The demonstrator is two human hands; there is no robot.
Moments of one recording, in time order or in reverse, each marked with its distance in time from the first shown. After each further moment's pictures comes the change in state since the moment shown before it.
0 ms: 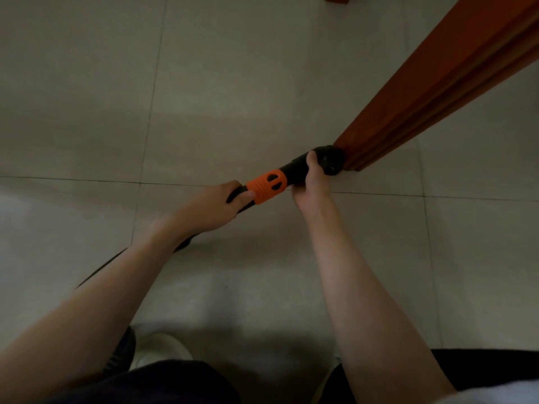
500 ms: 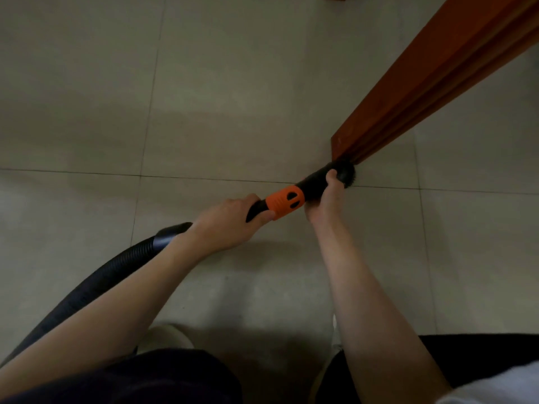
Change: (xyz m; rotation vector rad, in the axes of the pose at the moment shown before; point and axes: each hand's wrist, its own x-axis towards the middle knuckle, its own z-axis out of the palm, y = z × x) left_hand -0.024 0.013 0.031 0.135 -0.035 0.068; right_hand -0.014 0.006 -0.045 0.046 0.008 -0.080
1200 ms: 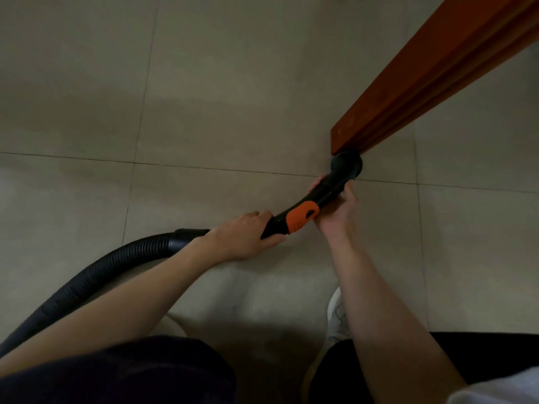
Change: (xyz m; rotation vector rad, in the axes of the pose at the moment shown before) left_hand 0.000 0.011 0.035 0.024 -0.211 0.057; right_hand -0.006 -0.009 -0.046 0.281 -0.183 0.158
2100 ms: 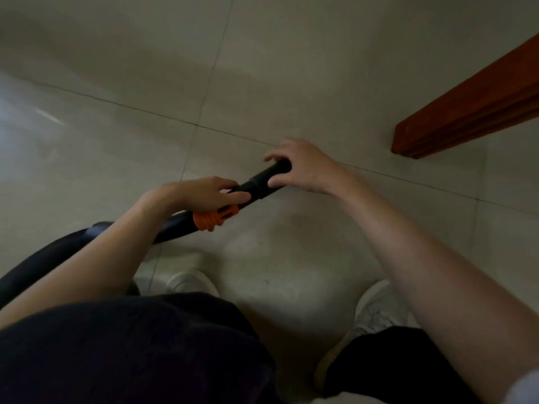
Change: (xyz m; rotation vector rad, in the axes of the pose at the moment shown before) left_hand -0.072 -0.102 -0.044 -0.534 -0.130 -0.399; right_hand -0.016 0.082 0.111 -2.422 -1.004 -0.313
